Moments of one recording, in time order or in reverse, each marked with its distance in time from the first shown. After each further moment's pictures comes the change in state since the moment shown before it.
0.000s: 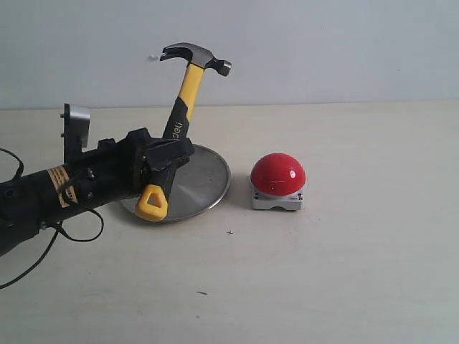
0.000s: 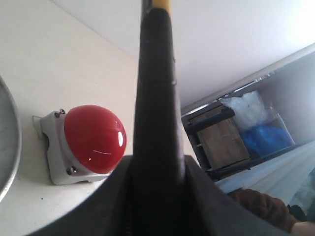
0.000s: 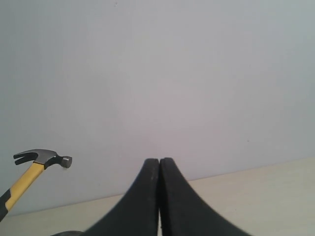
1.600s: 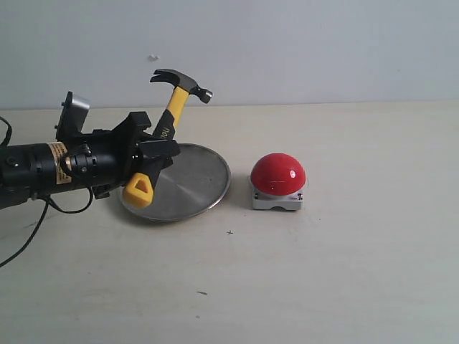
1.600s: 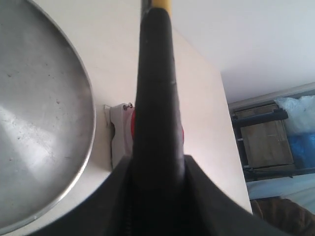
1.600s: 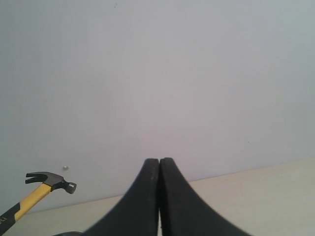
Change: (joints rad) left arm 0.070 -0.031 -0.132 0.239 0.328 -0.328; right arm 0.000 0.000 0.000 0.000 -0.002 0.000
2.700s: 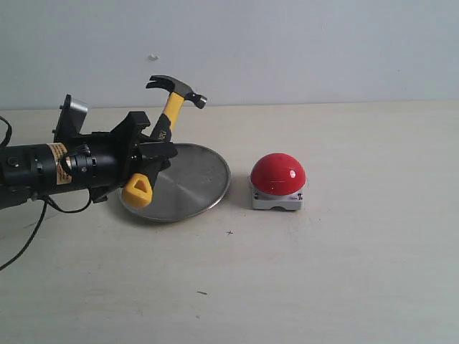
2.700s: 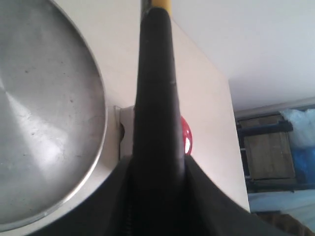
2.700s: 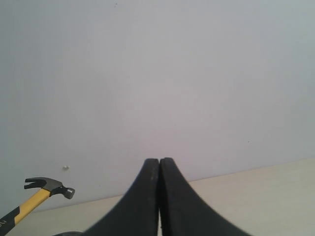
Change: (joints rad) left arm 0.000 0.000 0.000 -0.015 0.038 -0.045; right arm 0.000 0.000 0.000 0.000 0.000 0.000
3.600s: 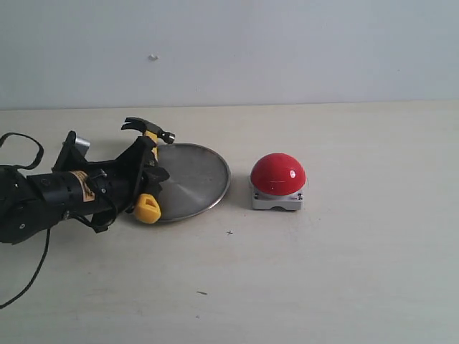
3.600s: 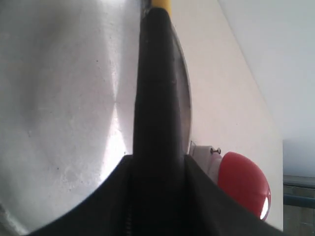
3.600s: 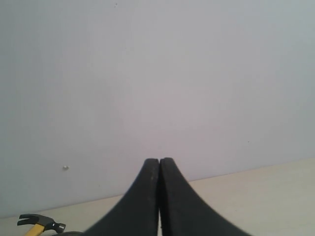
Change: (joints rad) left arm -0.077 0.132 0.005 -0.413 0.131 0.152; right arm 0.000 0.000 0.000 0.000 0.000 0.000
